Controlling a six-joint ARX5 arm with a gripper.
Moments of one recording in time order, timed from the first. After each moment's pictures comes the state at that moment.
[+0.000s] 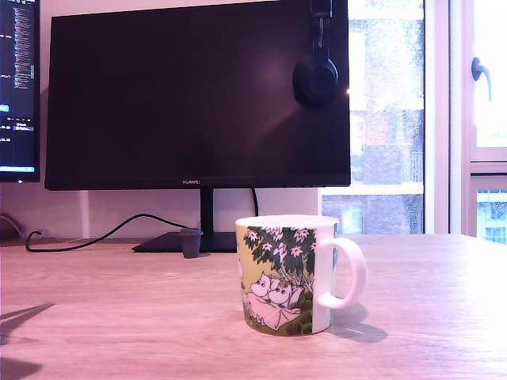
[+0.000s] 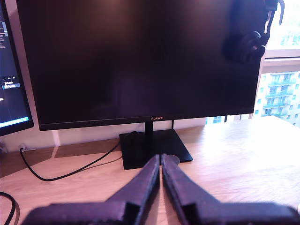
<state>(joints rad) -0.12 0.18 0.37 -0.21 0.24 -0.08</state>
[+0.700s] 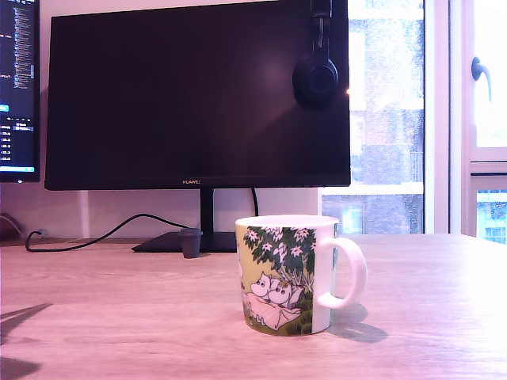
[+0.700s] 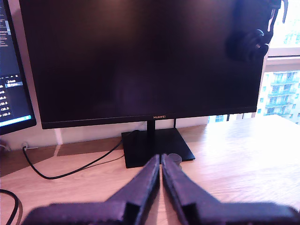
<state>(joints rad) -0.12 0.18 0.37 -0.21 0.23 -0.08</state>
